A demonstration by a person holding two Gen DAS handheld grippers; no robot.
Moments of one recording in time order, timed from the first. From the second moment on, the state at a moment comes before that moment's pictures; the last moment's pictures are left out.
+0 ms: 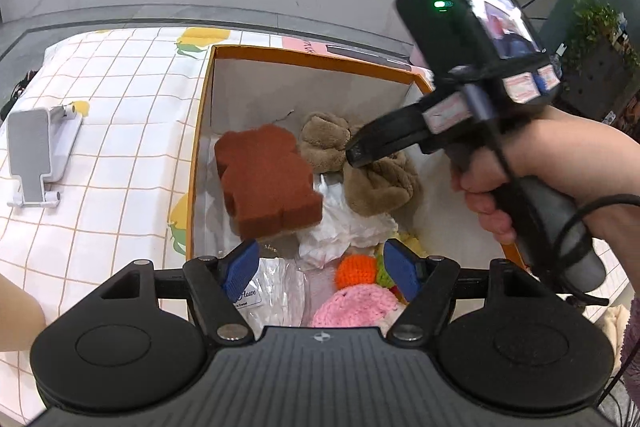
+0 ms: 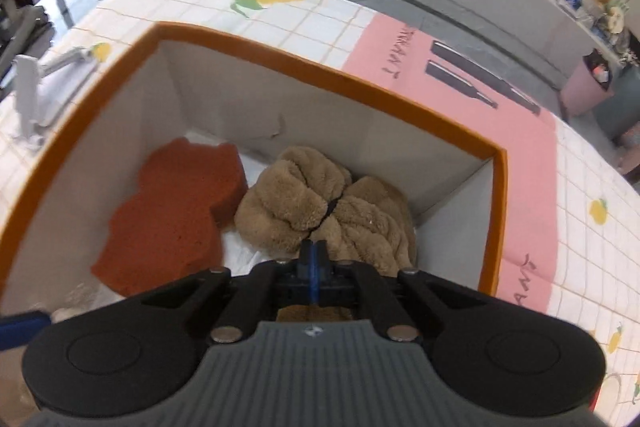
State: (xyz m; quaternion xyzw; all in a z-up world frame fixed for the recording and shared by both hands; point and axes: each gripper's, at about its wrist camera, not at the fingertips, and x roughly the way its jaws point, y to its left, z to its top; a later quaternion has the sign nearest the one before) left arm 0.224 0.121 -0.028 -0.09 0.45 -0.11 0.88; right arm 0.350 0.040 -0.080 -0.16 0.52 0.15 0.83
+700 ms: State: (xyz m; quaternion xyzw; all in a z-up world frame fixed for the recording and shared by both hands) left arm 0.170 0.042 0.024 -0.04 0.37 -0.10 0.92; right arm 0.182 -0.125 0.072 -0.06 0.32 0.15 0.93
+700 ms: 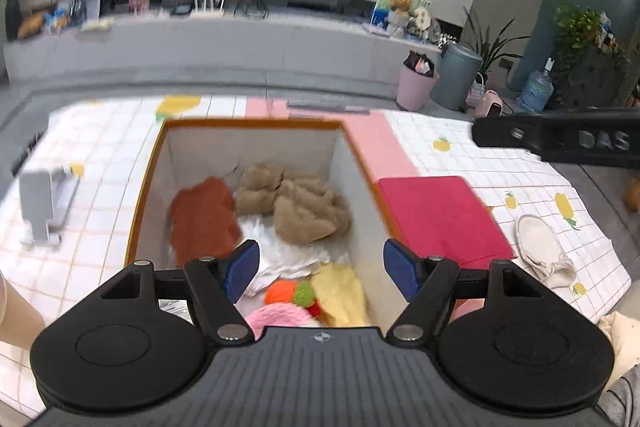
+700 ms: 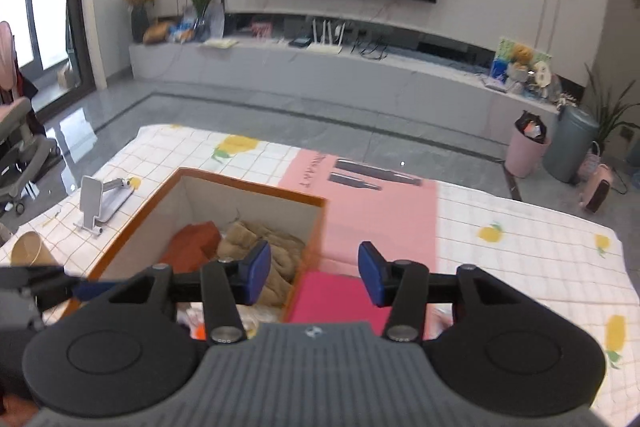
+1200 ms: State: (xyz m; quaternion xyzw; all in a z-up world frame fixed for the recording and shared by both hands) left arm 0.141 -0.068 0.055 -0.04 0.31 -0.15 0.94; right arm 0.149 -0.282 0.038 -0.01 0.31 0.06 0.95
